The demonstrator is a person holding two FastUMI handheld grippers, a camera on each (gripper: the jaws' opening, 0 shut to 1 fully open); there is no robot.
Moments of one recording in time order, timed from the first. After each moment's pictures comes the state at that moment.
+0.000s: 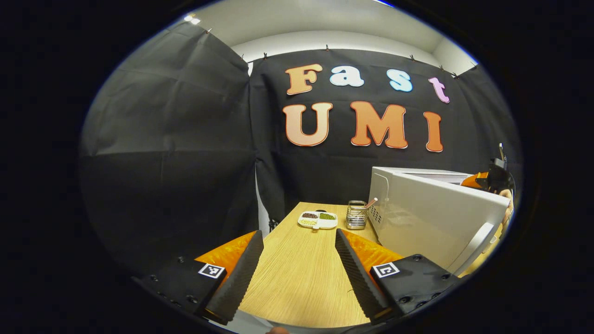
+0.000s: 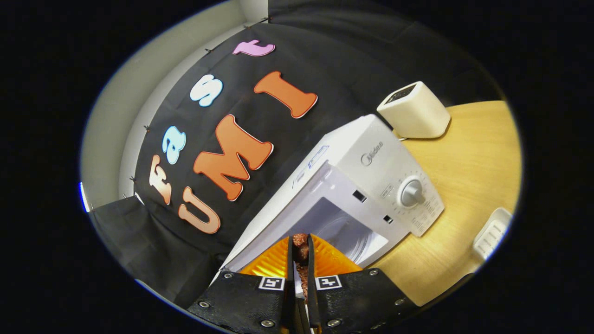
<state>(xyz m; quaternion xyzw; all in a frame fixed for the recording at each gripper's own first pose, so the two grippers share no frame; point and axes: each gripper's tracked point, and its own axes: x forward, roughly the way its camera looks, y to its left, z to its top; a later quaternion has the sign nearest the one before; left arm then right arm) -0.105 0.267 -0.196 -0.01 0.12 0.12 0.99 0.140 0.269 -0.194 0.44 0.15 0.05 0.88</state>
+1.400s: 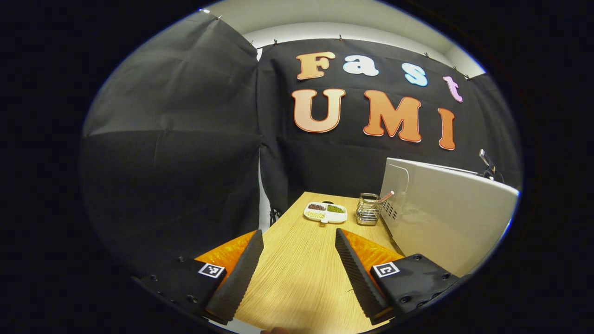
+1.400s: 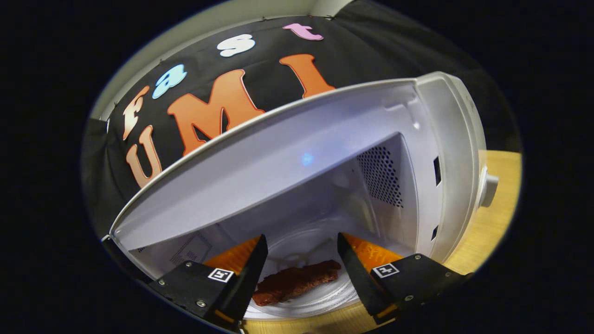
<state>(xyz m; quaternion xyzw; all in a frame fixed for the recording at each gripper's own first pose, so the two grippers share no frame) -0.070 0.292 -0.233 -0.03 0.14 0.12 0.98 0.231 0.310 -0.259 0.20 0.12 -0.02 0.97</state>
